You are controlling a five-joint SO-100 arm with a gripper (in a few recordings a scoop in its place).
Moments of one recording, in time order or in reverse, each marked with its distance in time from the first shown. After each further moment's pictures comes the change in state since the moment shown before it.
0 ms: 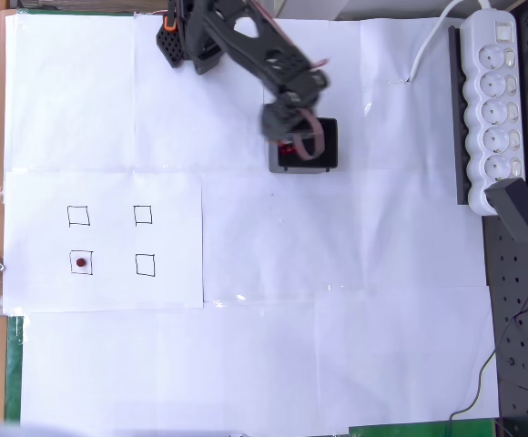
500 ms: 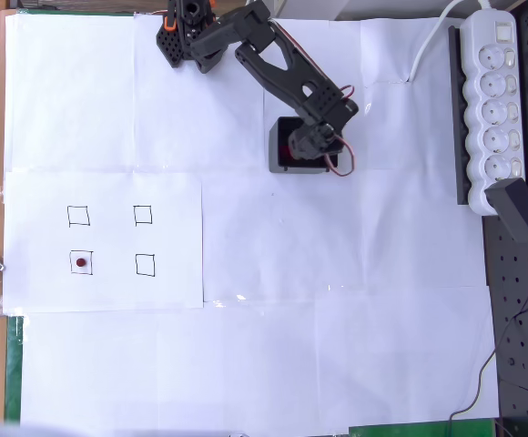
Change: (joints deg) arm -2.8 14.9 18.0 0.3 -1.5
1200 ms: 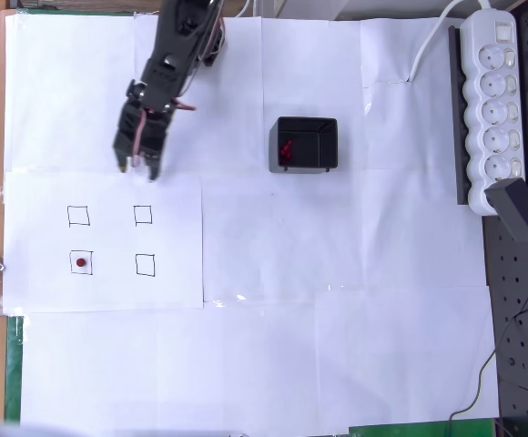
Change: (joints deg) arm 73.2 -25.0 -79.9 -84.7 41.3
